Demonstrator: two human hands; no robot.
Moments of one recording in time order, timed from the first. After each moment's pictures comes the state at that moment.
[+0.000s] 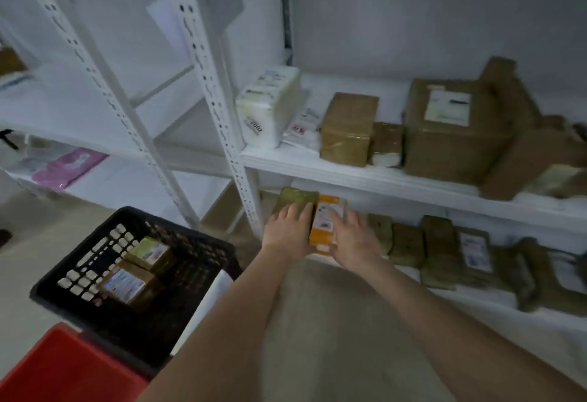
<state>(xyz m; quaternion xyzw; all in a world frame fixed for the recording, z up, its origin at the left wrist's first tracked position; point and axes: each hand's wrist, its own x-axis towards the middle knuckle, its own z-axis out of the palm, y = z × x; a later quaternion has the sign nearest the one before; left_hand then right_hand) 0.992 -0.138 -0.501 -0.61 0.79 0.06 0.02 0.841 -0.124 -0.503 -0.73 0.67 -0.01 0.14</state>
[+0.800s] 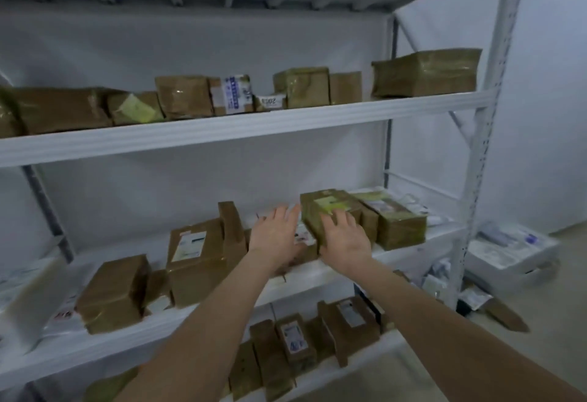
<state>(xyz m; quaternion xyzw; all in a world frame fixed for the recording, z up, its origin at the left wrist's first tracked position) 0.592 -0.045 -0.260 -0.31 0.94 -0.09 -0.15 0.476 0.058 -0.276 -0.51 0.84 -0.16 -0.10</state>
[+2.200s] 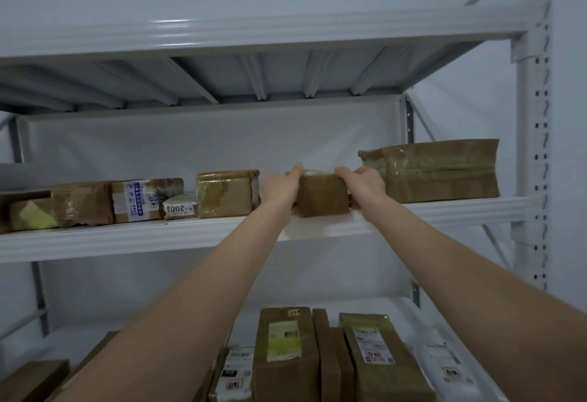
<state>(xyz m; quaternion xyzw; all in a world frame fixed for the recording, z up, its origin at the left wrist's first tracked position) 0.256 -0.062 -0.016 -0.40 0.57 0.46 -0.55 0.120 -0.026 -0.024 -0.42 0.61 -0.66 0.13</state>
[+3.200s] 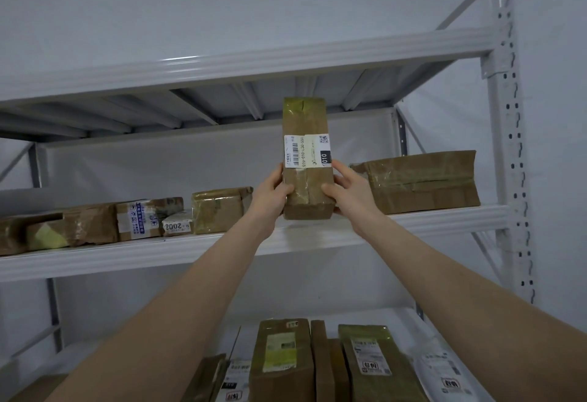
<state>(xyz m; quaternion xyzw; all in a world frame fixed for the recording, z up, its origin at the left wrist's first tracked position) 0.258 -0.040 -0.009 -0.25 0.69 0.44 -0.52 0.118 0.017 -0.022 -0.53 0.41 -0.71 0.20</state>
